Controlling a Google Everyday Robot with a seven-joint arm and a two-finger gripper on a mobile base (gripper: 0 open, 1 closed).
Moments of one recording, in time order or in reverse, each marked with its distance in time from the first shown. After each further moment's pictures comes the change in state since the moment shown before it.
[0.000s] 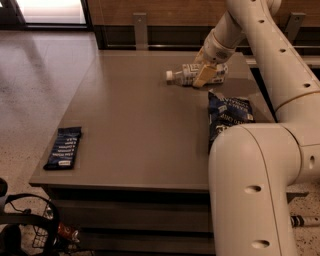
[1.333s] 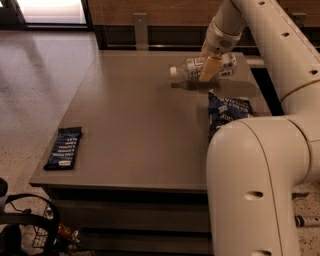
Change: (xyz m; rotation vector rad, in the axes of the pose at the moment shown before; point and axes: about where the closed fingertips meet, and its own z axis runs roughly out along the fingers) arm -0.006 0.006 -0.042 0.014 0.123 -0.019
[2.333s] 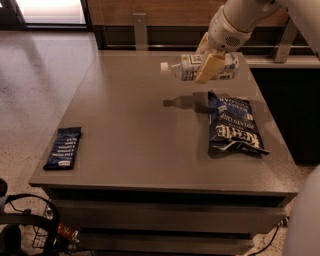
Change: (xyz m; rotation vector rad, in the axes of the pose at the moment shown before) arm -0.051 0.070 -0.067 0.053 -0.144 -0.018
